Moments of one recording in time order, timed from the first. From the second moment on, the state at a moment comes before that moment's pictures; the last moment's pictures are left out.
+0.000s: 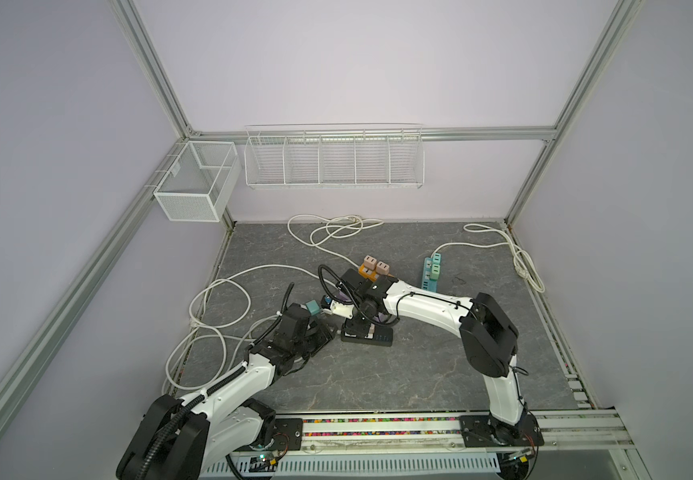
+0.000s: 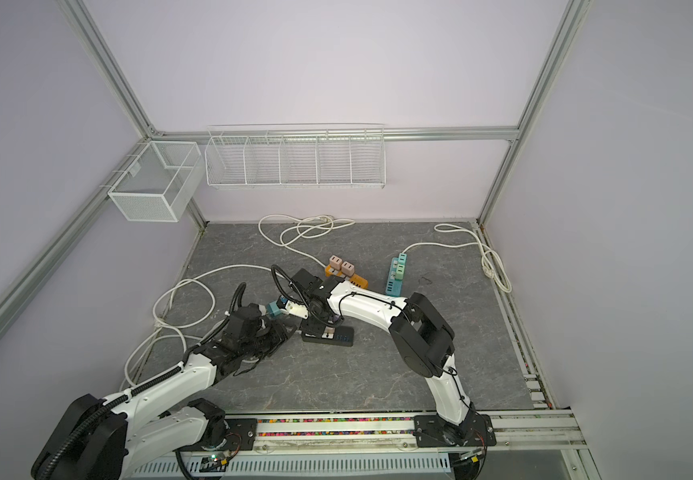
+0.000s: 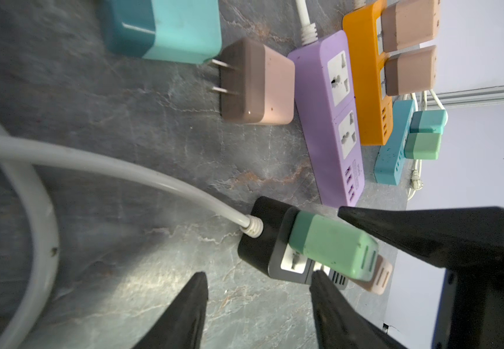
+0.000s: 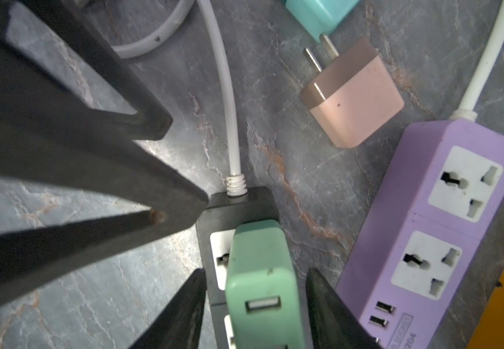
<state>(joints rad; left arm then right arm) -0.52 1.08 0.37 -0.05 0.21 -1.07 0.95 2.05 1.62 -0.79 -0.10 -0.36</state>
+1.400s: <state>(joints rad) -0.52 1.24 0.35 0.05 0.32 -1.07 0.97 2.08 1.62 -0.77 -0.11 -0.21</state>
